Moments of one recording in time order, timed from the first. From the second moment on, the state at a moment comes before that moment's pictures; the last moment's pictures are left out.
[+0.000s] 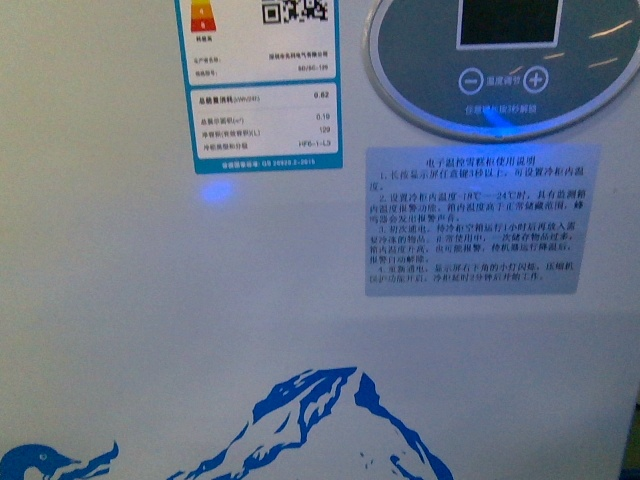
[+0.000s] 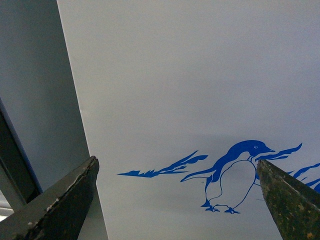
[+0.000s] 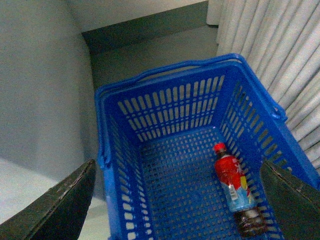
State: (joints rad) left arm 0.00 0.00 0.01 0.00 0.00 0.00; right arm -0.33 0.67 0.22 -0.05 0.01 0.10
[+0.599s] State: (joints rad) left arm 0.00 0.00 0.01 0.00 0.00 0.00; right arm -0.50 1.97 0.58 0.48 0.09 -0.28
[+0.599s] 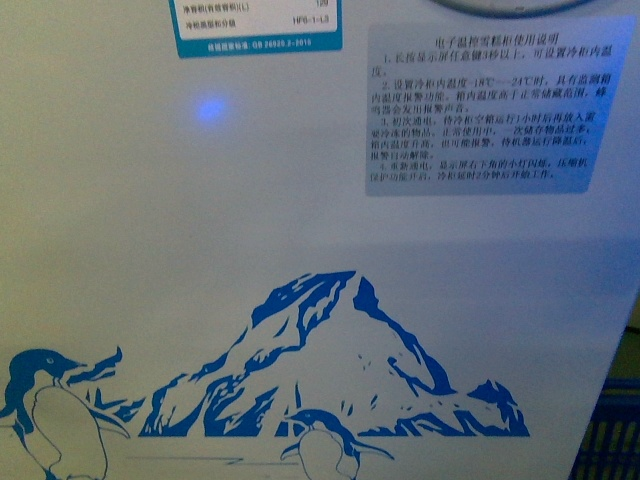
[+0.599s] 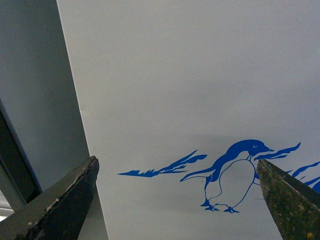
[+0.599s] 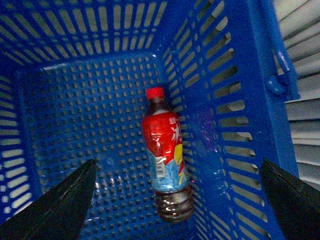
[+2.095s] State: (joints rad) left arm 0.00 0.00 0.01 0.00 0.00 0.00; right arm -0.41 2.93 1.27 0.34 0.46 -0.17
